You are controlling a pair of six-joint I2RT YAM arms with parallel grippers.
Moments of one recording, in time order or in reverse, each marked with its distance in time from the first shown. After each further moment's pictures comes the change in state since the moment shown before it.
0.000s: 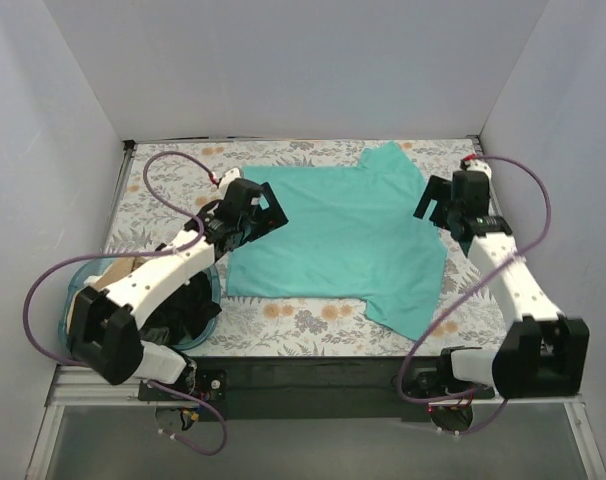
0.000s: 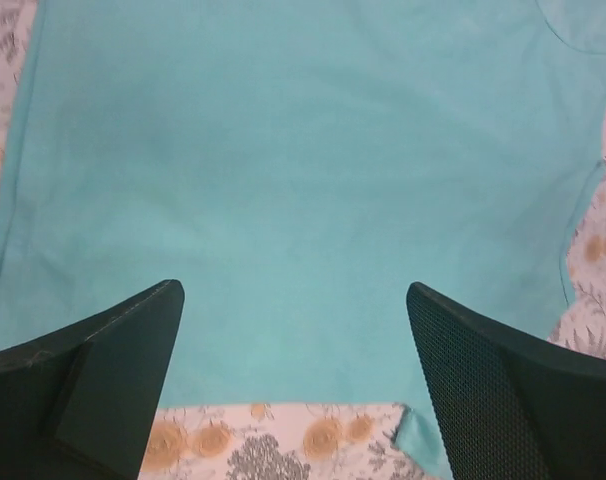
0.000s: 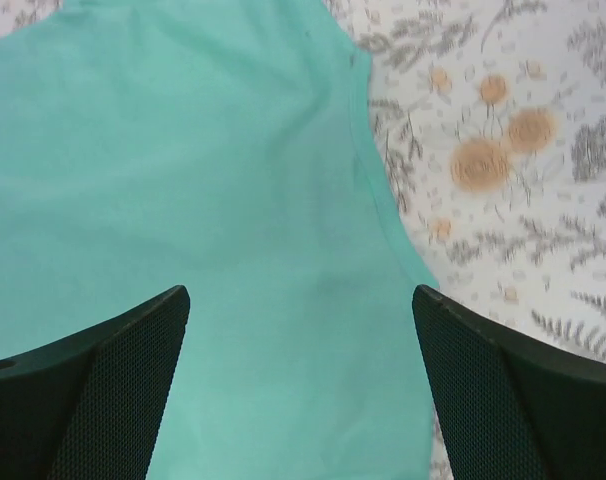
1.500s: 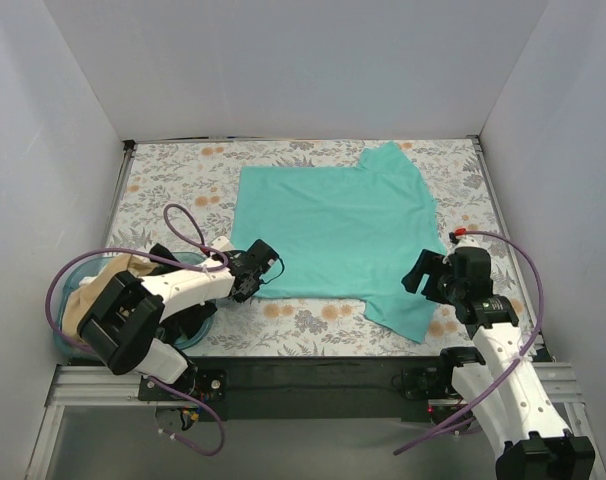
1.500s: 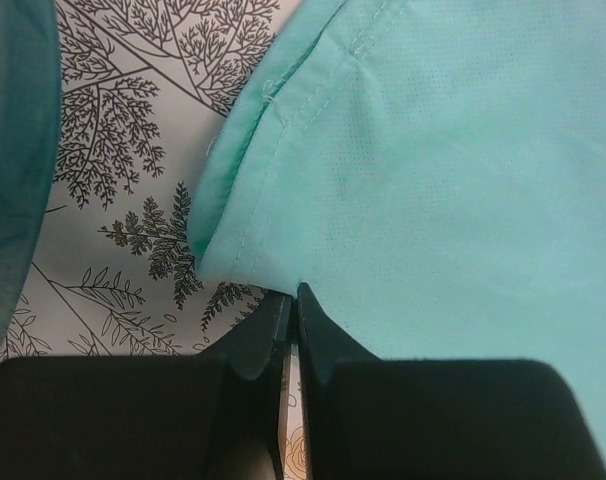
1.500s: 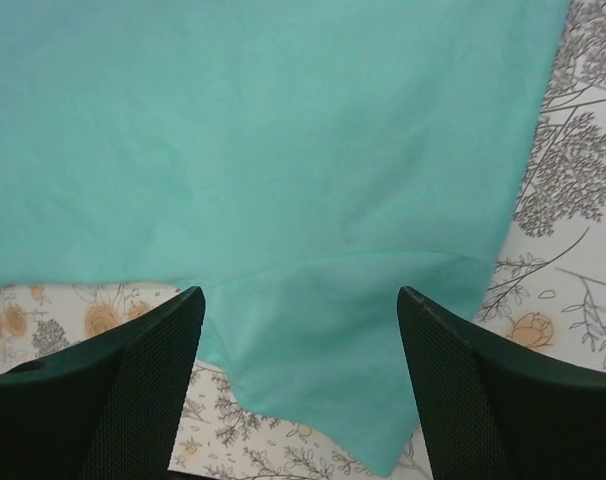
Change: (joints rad) left arm -0.176 0.010 -0.398 -0.142 -0.286 -0.505; right arm 0.013 -0.666 -0.572 -0.147 -0.307 0.039
